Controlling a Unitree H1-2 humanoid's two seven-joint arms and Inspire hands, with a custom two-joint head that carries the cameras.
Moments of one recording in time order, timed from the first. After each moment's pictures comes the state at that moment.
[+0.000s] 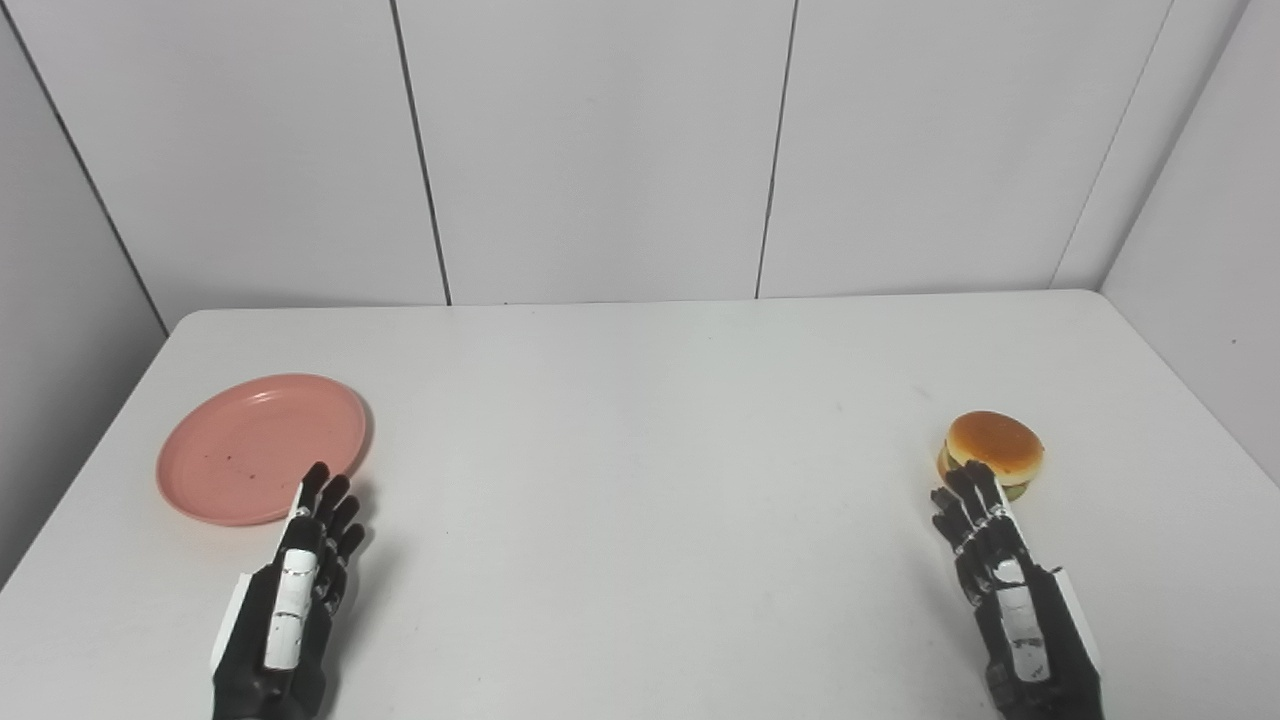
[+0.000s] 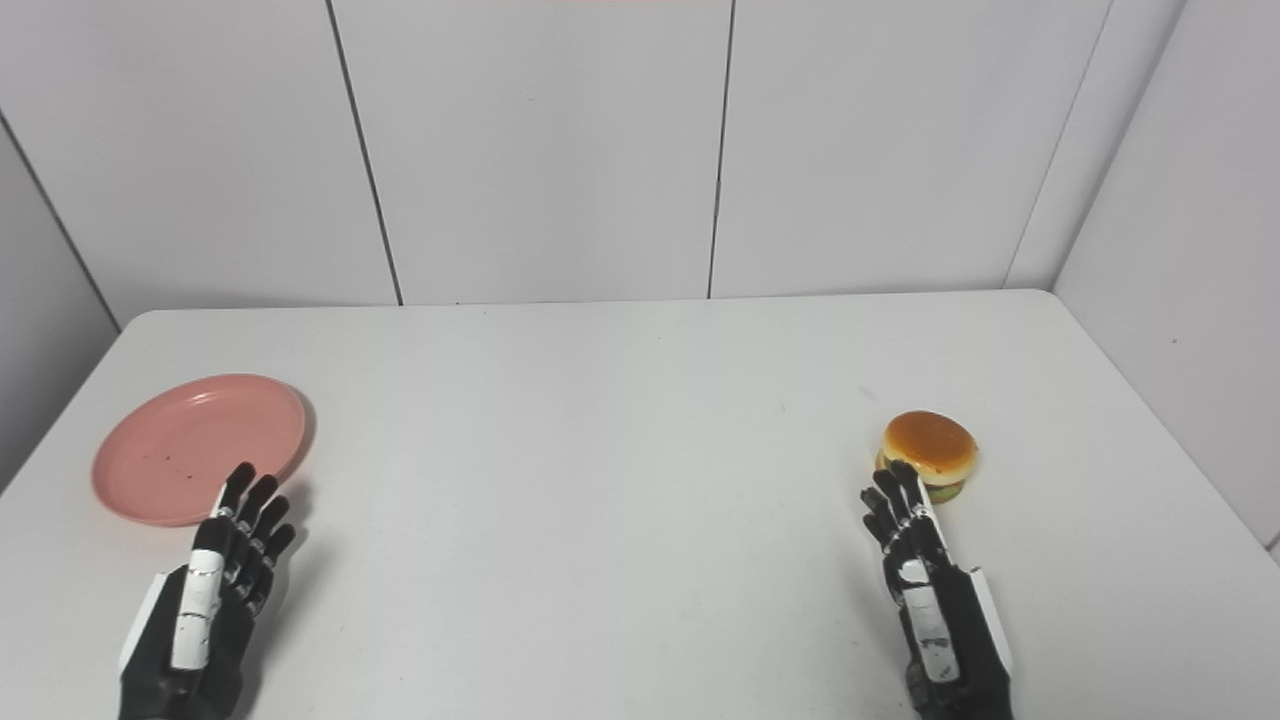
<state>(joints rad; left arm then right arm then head) 0.15 0.12 0.14 -0.22 -0.26 0.03 -0.10 0.04 -0.14 -0.07 0.02 0.24 -0.24 0.18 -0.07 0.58</state>
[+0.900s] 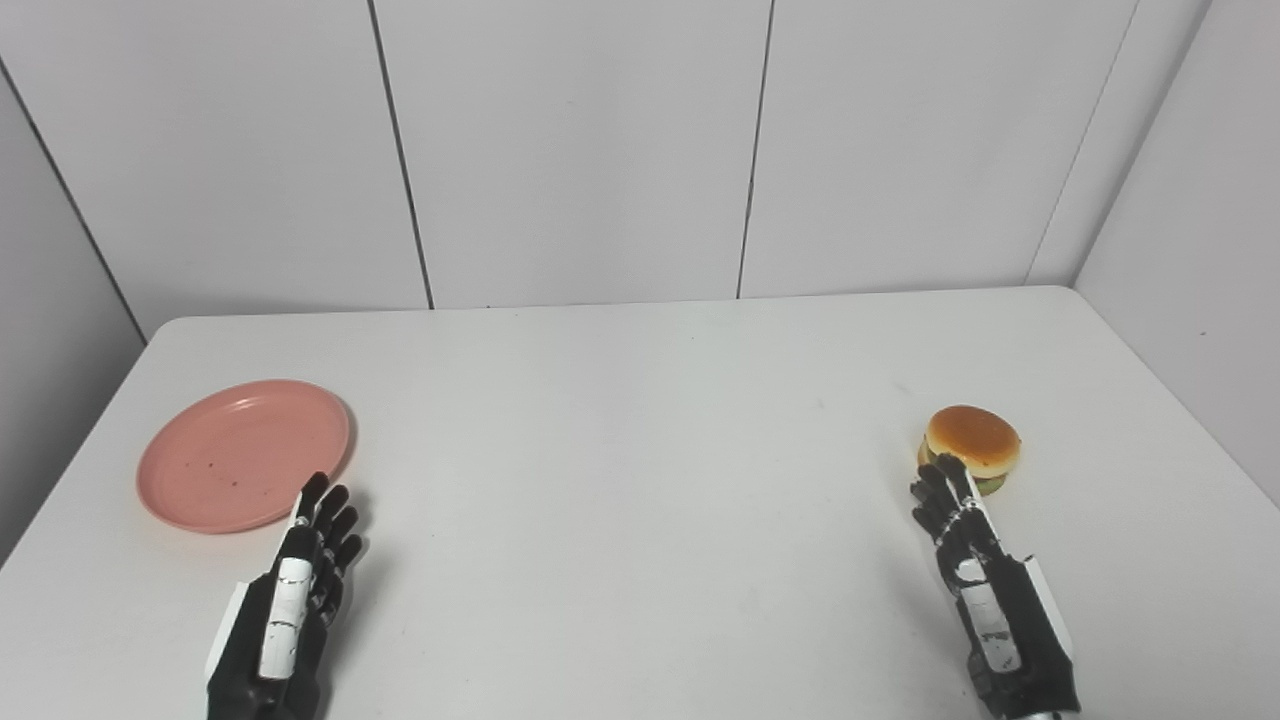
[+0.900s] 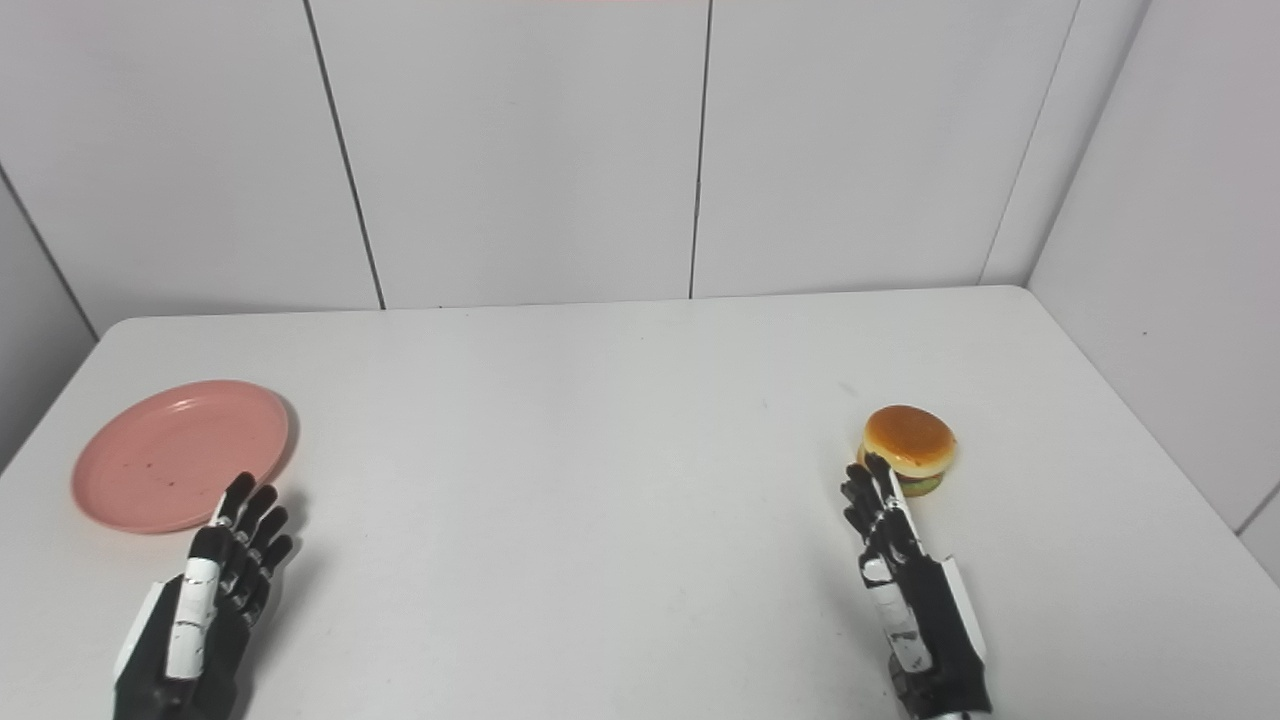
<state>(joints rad) 0.15 0.12 0.14 -0.21 -0.24 0.05 -0.13 0.02 -0.14 -0.06 0.06 0.16 -0.28 0.16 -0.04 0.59</state>
